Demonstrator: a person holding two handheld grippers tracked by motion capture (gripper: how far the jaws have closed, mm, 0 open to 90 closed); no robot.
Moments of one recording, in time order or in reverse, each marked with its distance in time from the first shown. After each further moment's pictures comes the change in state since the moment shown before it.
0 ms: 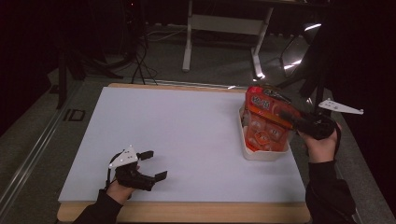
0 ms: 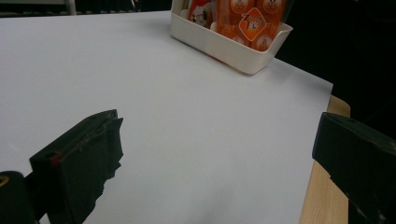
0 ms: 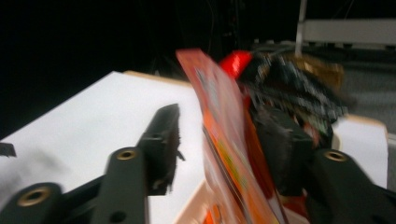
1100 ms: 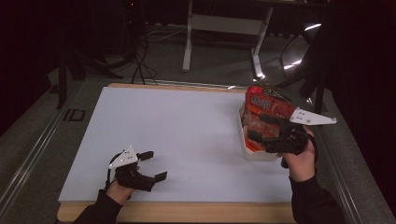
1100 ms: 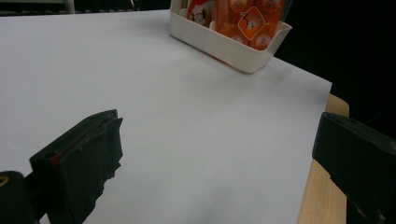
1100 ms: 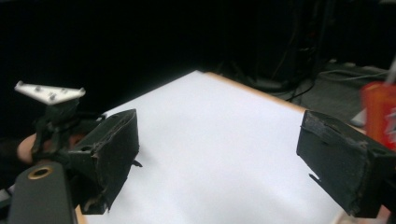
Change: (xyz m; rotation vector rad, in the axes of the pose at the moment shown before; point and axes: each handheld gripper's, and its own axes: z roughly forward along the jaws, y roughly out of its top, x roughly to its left) left arm -0.001 0.000 -0.001 0.003 -0.004 0.004; right arm 0.103 -0.003 0.017 -0.005 0.266 -0.133
